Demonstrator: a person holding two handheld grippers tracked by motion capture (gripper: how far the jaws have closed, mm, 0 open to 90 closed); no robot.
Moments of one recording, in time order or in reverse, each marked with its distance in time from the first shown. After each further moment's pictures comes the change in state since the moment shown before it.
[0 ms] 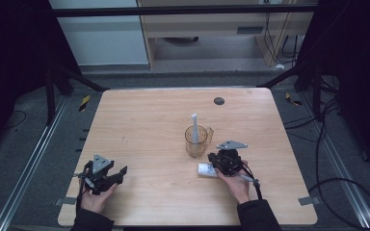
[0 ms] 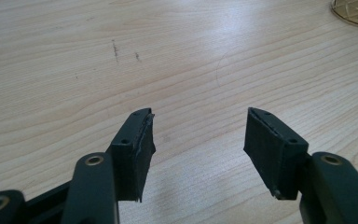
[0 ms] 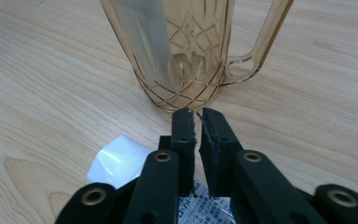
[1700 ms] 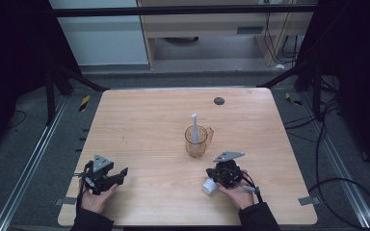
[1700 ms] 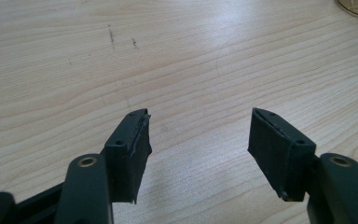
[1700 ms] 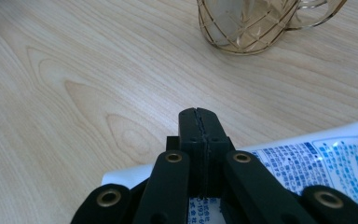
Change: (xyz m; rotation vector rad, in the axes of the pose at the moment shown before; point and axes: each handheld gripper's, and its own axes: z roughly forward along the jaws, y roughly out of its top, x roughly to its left) left arm 0.002 -0.001 0.002 0.042 -0.013 -0.025; right arm 0.017 -0.020 -0.018 0.126 0.122 -0.093
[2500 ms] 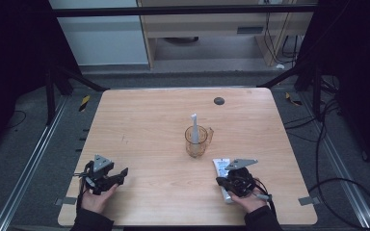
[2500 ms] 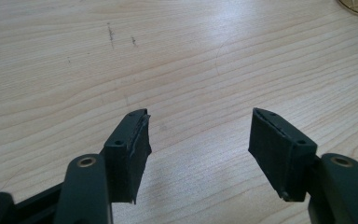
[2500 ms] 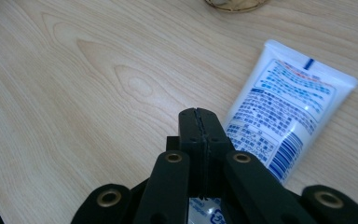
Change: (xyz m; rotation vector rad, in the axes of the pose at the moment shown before) left arm -0.001 0.000 0.001 0.004 0.001 -0.003; right arm -0.007 -0.025 -0.031 0.040 0.026 0.007
